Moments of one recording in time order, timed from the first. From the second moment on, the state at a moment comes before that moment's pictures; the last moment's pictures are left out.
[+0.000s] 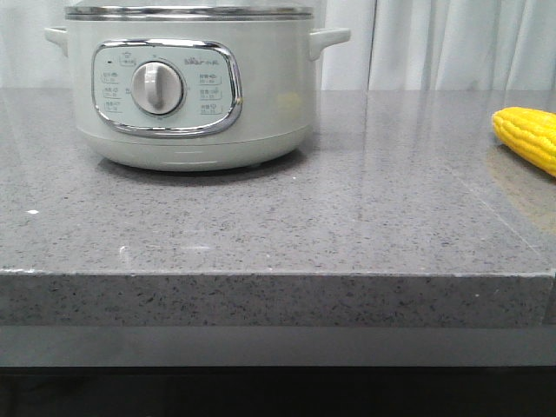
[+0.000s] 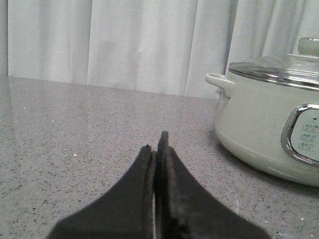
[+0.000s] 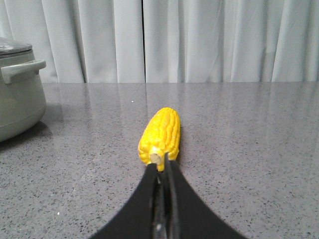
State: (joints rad) left arm -0.01 0.00 0.01 -0.06 -0.01 -0.02; right arm 0.02 -0.01 0.03 0.05 -0.02 0.03
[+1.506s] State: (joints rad) left arm -0.01 0.44 -0.76 -0.06 0.62 0.01; right arm 0.02 0.42 -0.71 0.05 0.64 0.03
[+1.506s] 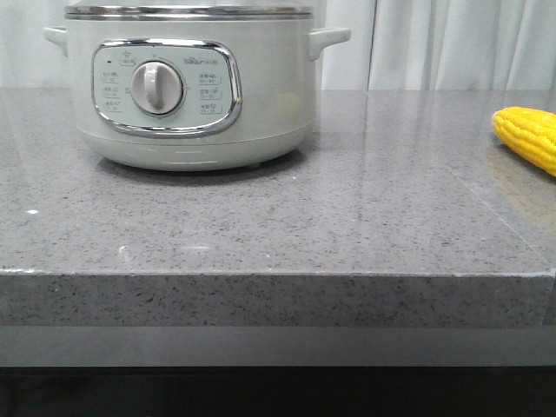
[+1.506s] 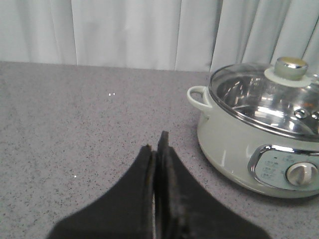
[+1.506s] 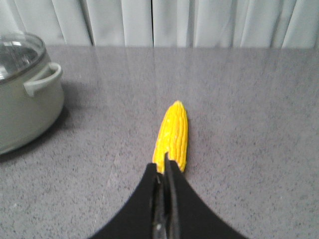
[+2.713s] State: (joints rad) left arm -0.20 0.67 -0.76 -0.08 0.46 0.01; right arm 0.02 0.56 -0.71 0.05 0.65 0.03
